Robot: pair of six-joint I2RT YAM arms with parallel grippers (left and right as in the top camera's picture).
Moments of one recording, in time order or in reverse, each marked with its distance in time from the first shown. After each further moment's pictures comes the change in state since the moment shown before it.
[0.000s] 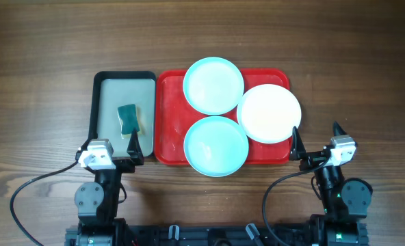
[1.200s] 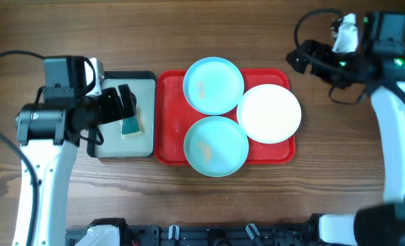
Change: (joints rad) left arm 0.000 1.218 1.287 -1.048 0.109 -0.126; right arm 0.000 1.529 1.492 -0.992 -0.280 0.256
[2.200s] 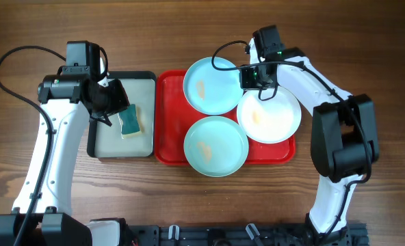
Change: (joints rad) left arm 0.000 0.221 0.000 0.055 -0.074 -0.101; right arm 0.350 0.509 -0.014 0.354 0.316 -0.059
